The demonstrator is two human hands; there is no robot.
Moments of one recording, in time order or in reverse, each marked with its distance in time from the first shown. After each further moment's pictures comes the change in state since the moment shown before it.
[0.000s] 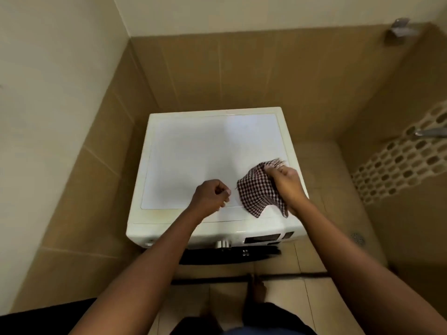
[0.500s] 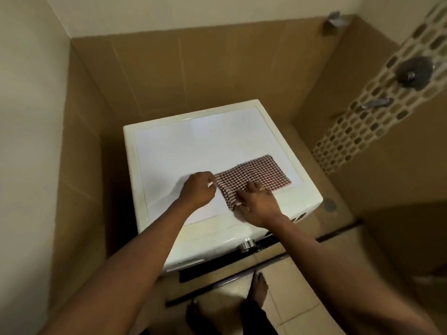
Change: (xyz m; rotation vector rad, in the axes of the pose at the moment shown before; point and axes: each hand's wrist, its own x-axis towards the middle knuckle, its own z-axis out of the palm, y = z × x) left_hand 0.078 -0.048 -0.090 0.438 -0.153 0.348; right_hand -0.029 0.065 0.126 -1.350 -0.042 -0.257
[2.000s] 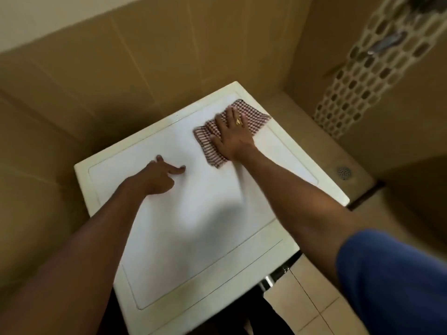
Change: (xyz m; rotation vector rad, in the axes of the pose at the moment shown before) left_hand 0.182 -0.022 -0.054 0.513 -0.448 -0.100; right_hand 0.269 0.078 -0.004 0.102 0.190 0.159
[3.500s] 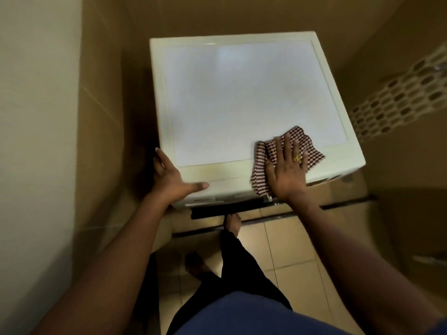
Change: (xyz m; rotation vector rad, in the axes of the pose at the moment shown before) left_hand -0.233 -0.057 0.238 -0.763 0.214 -0.429; right_hand -0.313 -0.034 0.037 -0.083 -0.089 0.000
